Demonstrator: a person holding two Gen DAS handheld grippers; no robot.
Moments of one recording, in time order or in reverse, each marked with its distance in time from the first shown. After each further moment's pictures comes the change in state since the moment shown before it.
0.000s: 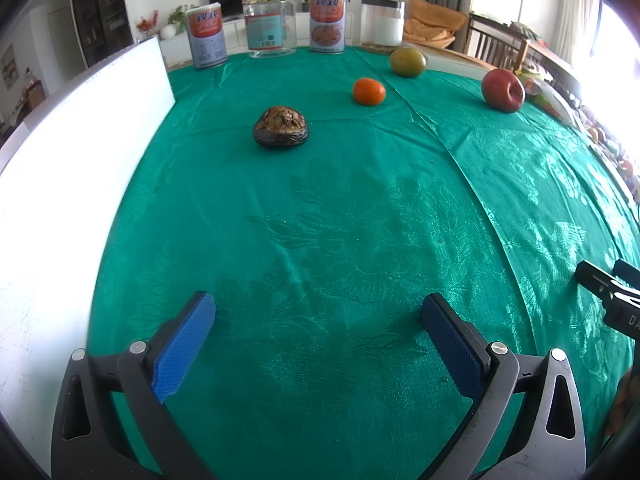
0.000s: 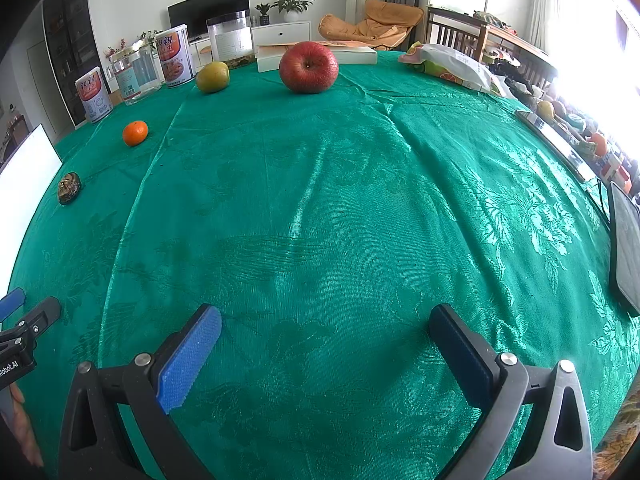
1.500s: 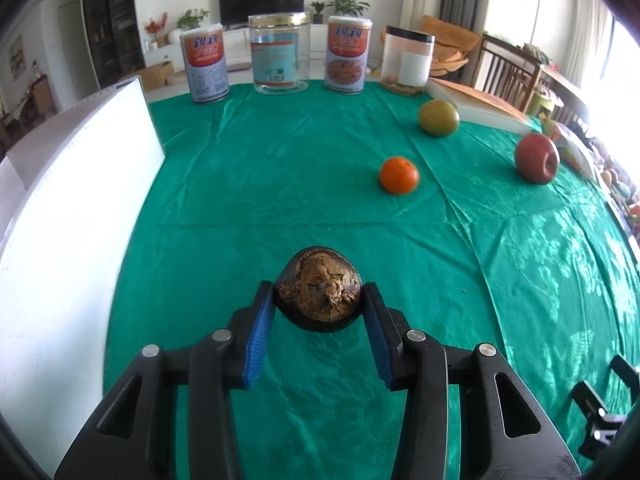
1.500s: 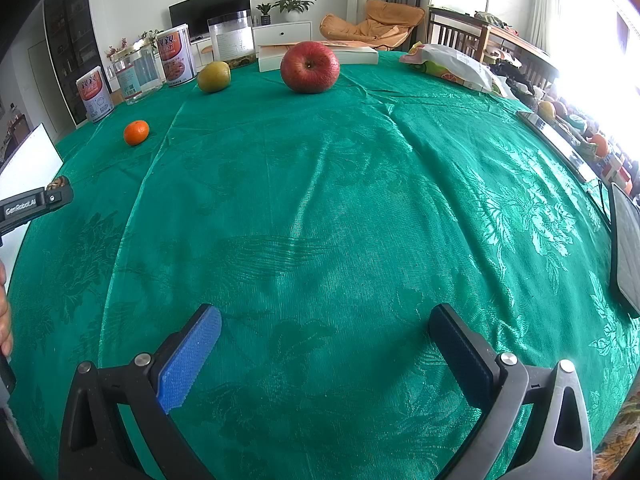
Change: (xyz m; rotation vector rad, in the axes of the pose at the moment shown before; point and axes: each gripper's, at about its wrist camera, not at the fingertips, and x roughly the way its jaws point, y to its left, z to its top) left arm 0.024 0.010 0.078 -0.050 -0.035 -0.017; right arm 0.000 0.000 0.000 0.000 0.001 0.001
